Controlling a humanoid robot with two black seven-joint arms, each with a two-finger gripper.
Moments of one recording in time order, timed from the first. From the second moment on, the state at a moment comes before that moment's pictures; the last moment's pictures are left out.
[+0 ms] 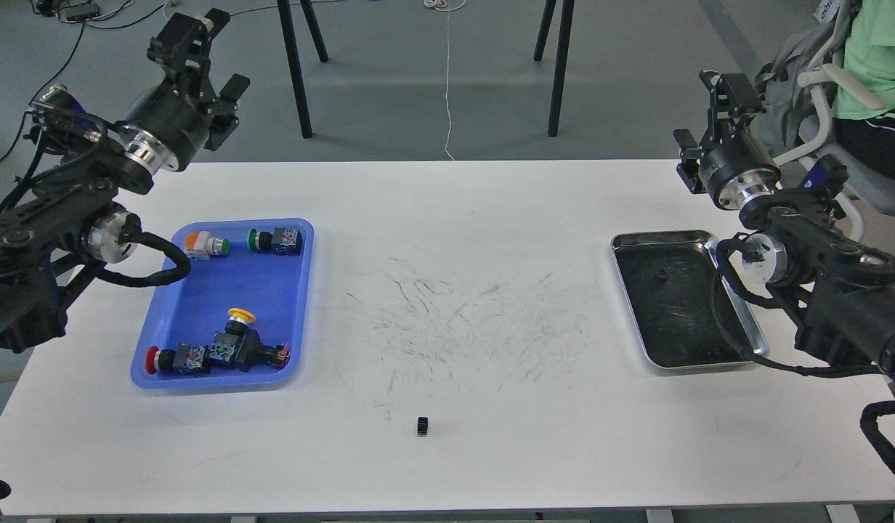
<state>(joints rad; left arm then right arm) -0.92 0.48 -0.48 -0.78 0.36 -0.13 -0.49 0.94 -0.30 0.31 0.47 -0.08 0.08 0.46</state>
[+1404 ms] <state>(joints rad) -0.91 0.48 -0.47 -0.71 0.15 -0.49 -0.49 0.90 -0.37 0.40 0.78 -0.02 0.14 0.29</state>
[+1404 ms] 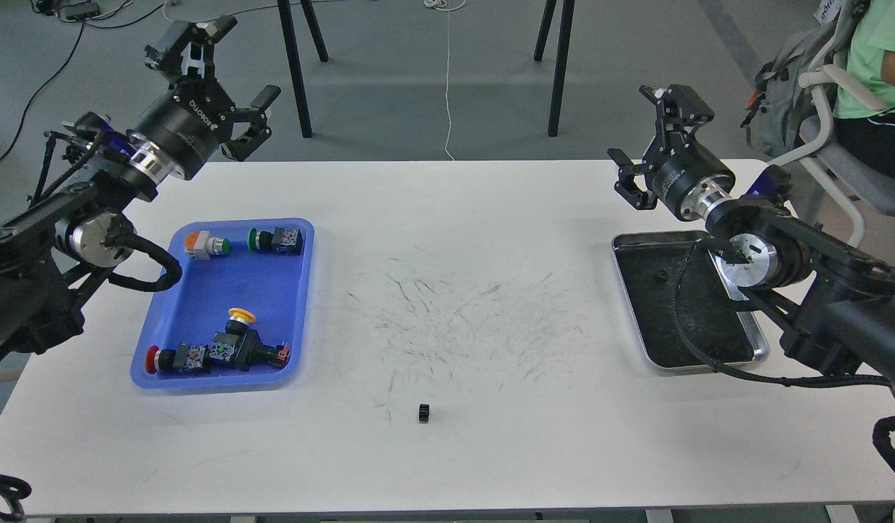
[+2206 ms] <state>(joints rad) -0.89 0.59 -0.48 -0.74 0.14 -0.49 -0.49 1.30 -0.25 -0.29 0.98 -0.41 0.27 0.15</state>
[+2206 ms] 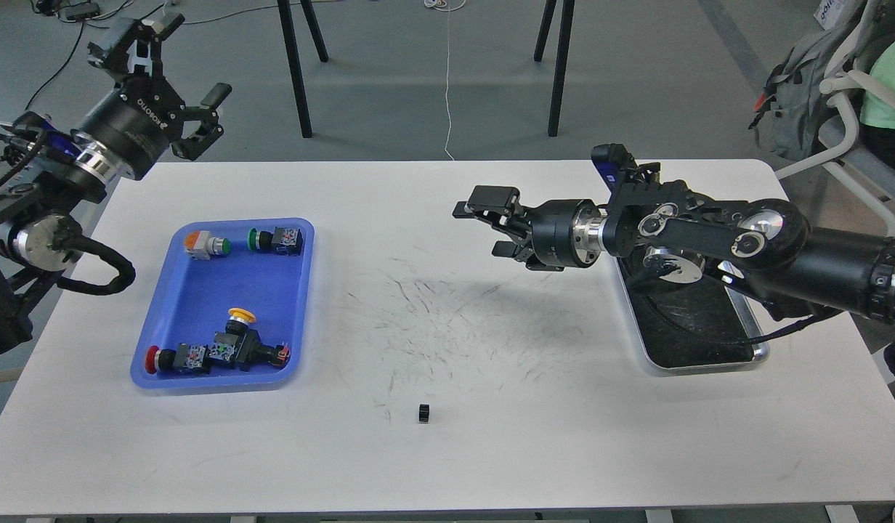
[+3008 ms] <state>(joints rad) -0.89 0.62 -0.48 -0.76 0.14 -0.49 -0.49 1.32 -0.02 -0.48 0.97 -1.26 0.20 0.46</state>
